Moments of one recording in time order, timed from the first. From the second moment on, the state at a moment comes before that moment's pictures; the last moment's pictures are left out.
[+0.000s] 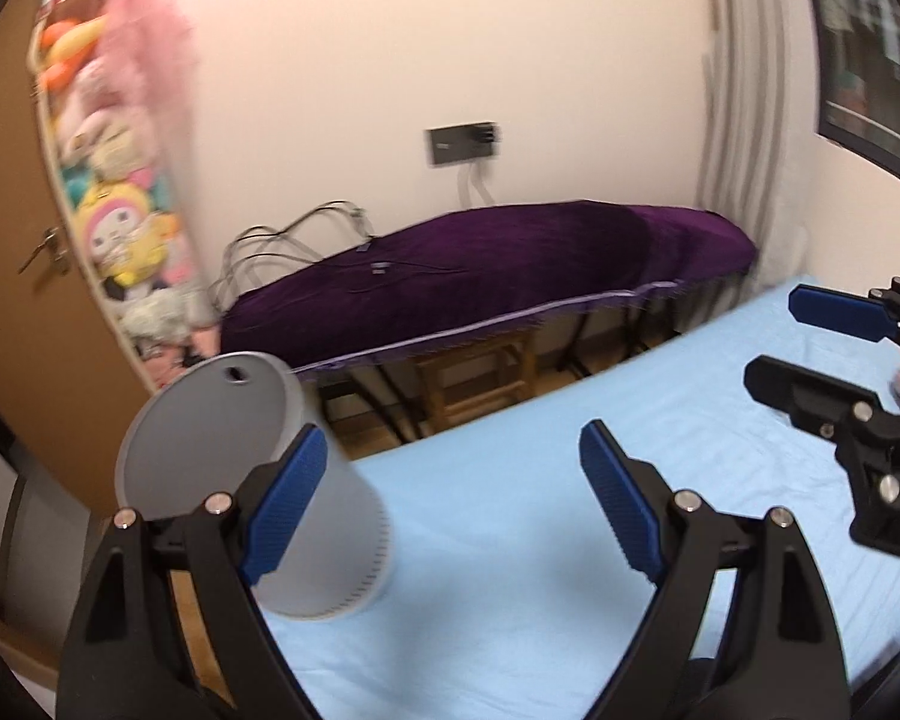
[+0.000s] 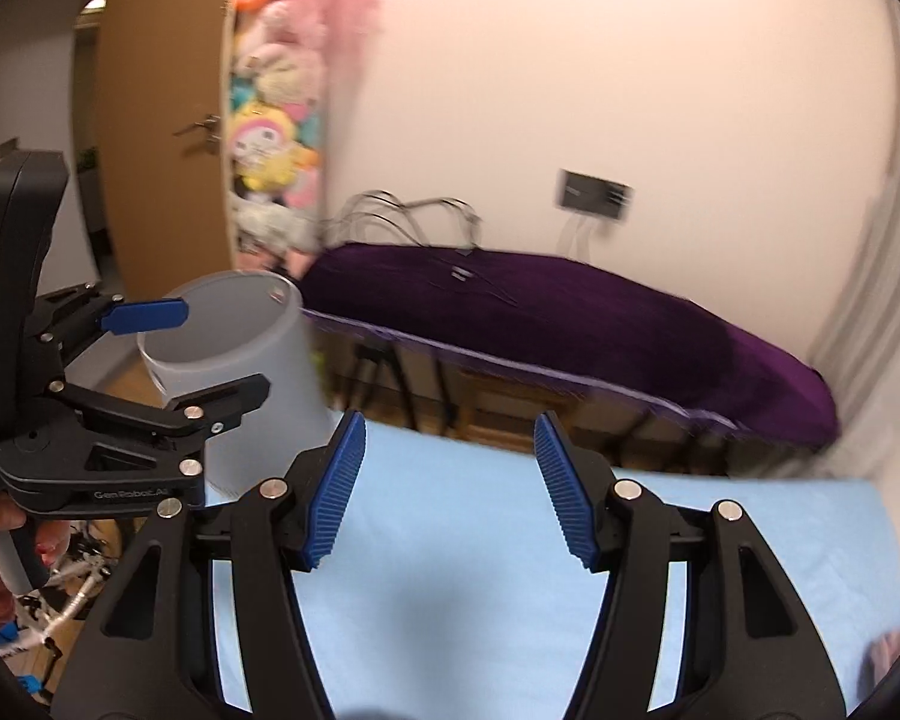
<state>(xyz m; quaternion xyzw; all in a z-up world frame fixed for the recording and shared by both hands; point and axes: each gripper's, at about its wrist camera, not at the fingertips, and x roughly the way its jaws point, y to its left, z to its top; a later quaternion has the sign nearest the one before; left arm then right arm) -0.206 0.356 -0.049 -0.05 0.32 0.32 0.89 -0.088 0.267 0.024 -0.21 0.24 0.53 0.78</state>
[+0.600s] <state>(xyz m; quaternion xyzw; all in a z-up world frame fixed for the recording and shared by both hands) -0.030 0.155 -0.126 -0.03 0.39 0.12 0.91 0.056 -0.027 -0.032 -0.11 0.30 0.30 0.90</state>
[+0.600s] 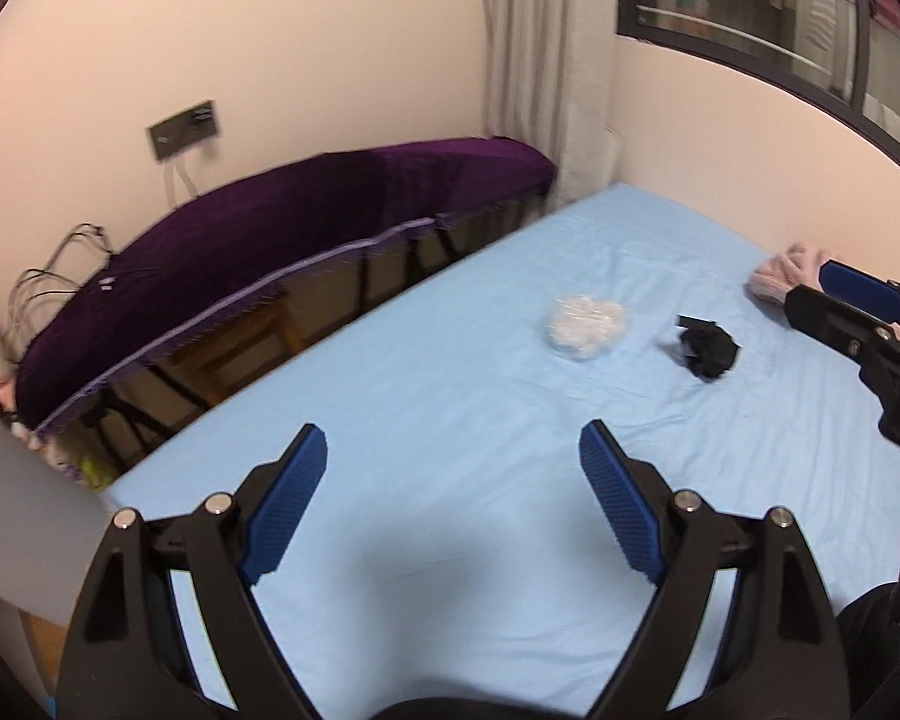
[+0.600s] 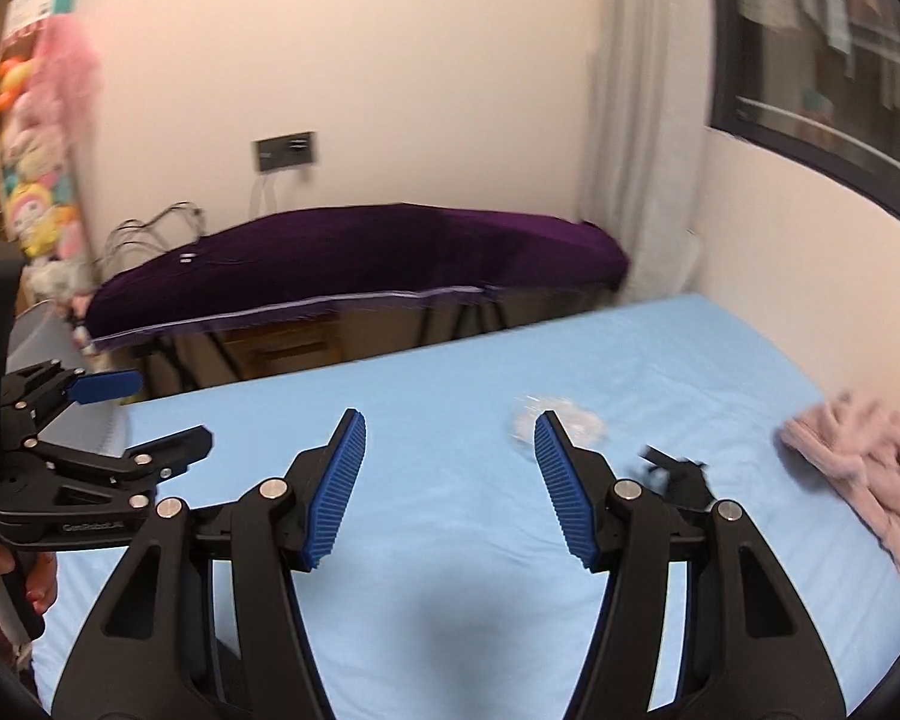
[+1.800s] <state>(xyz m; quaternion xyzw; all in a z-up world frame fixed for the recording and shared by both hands) 0.324 0.083 -0.360 -0.02 0.47 0.03 0.88 0.342 -0.162 -0.293 -0.08 0.45 0.14 0.88</state>
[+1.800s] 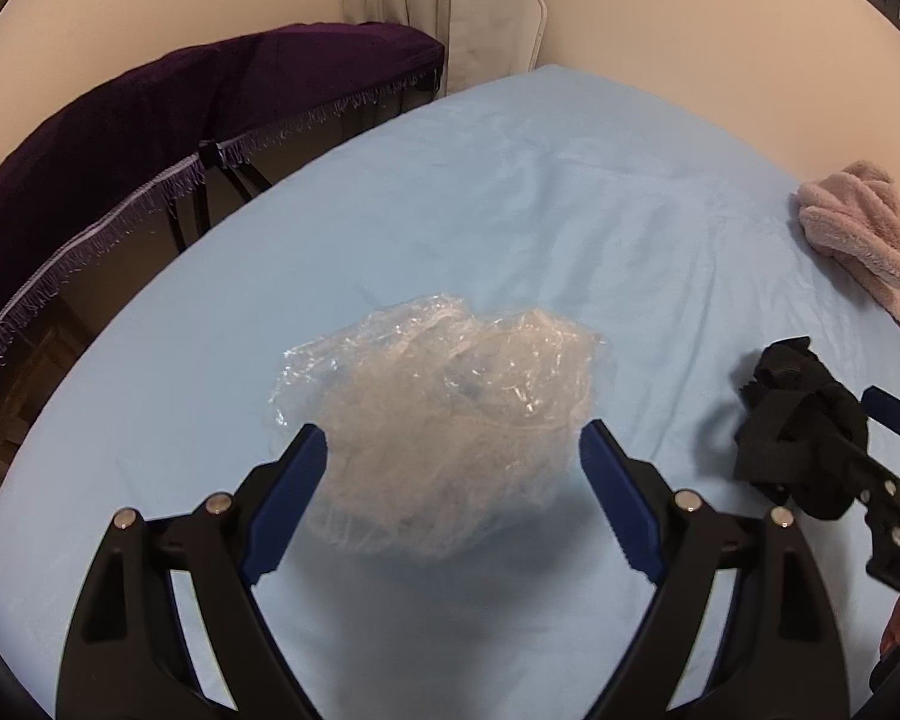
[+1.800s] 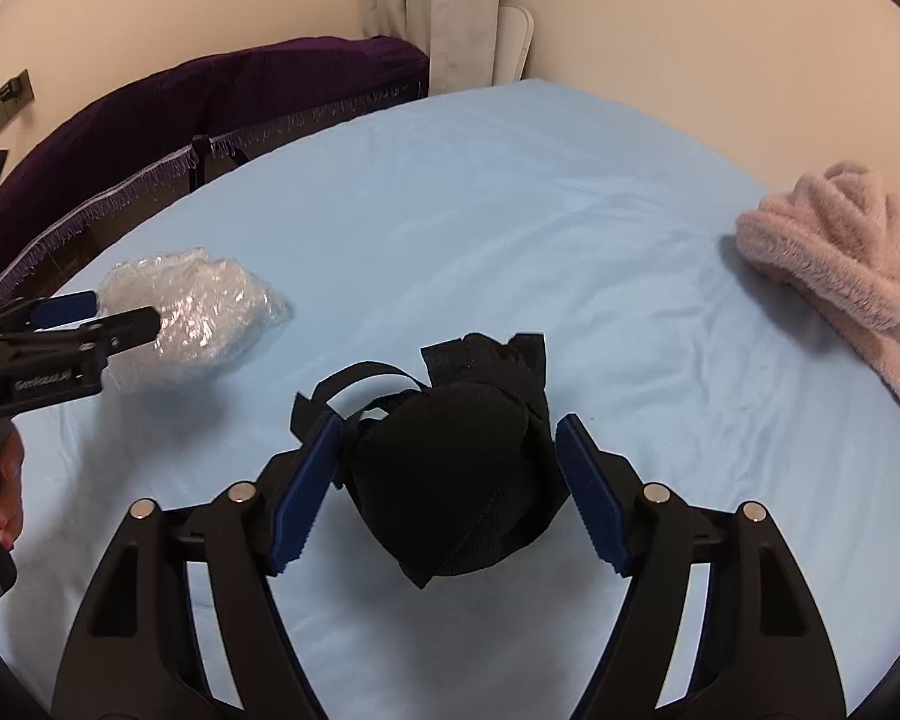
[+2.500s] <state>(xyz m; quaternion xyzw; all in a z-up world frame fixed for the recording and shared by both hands) 0.285 0.074 -0.354 -0.04 0.48 -0.01 0.88 0.309 -0.150 -0.269 -0.10 0.43 0.15 0.88</state>
